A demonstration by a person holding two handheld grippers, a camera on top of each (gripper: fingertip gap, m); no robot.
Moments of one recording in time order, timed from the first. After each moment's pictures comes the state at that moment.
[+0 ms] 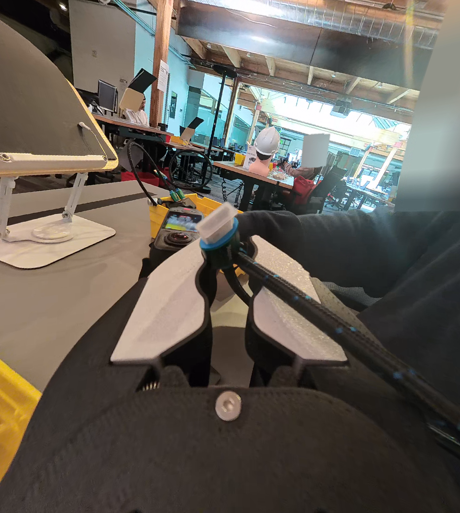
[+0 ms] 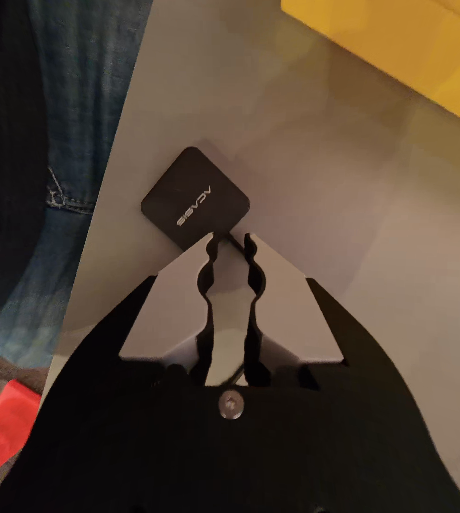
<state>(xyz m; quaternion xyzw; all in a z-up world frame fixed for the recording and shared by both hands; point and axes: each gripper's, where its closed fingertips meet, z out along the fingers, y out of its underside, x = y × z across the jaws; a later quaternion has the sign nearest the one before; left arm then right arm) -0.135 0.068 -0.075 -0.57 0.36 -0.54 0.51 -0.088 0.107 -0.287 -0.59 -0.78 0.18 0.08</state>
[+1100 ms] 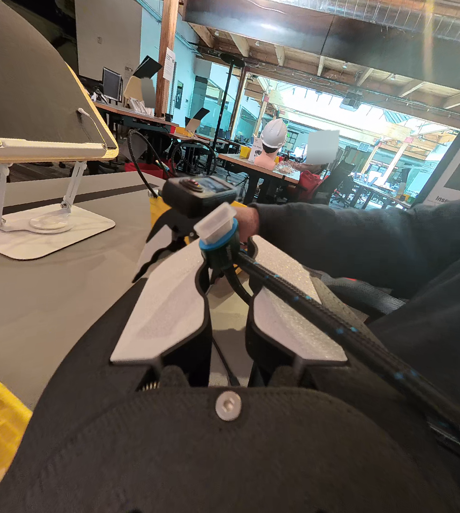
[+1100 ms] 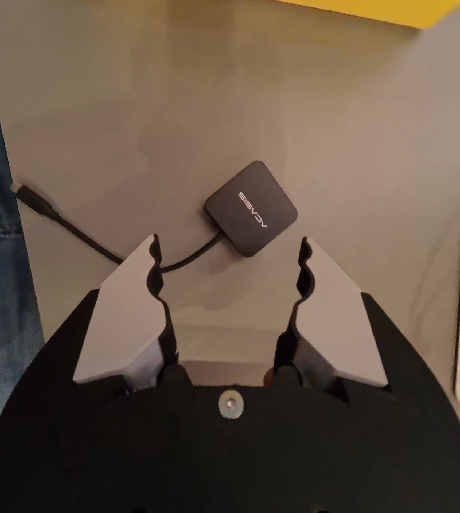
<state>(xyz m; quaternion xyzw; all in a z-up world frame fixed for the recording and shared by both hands) -0.120 0.068 -0.083 -0.59 0.35 -0.53 0.50 -0.037 0.152 -0.264 -0.73 -0.64 0.09 0.20</state>
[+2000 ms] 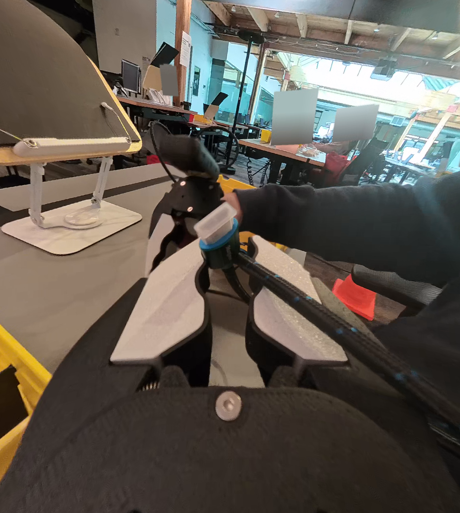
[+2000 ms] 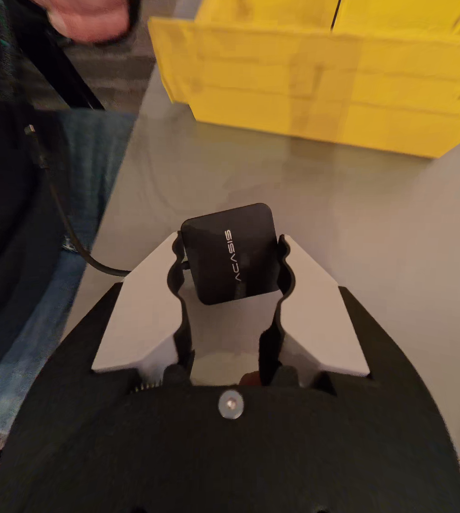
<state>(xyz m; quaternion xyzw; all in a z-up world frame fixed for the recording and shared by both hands) -0.119 0.091 -0.097 -0.61 0.37 -0.48 0.52 -0.067 0.156 -0.231 -0.64 -0.65 0.34 0.23</state>
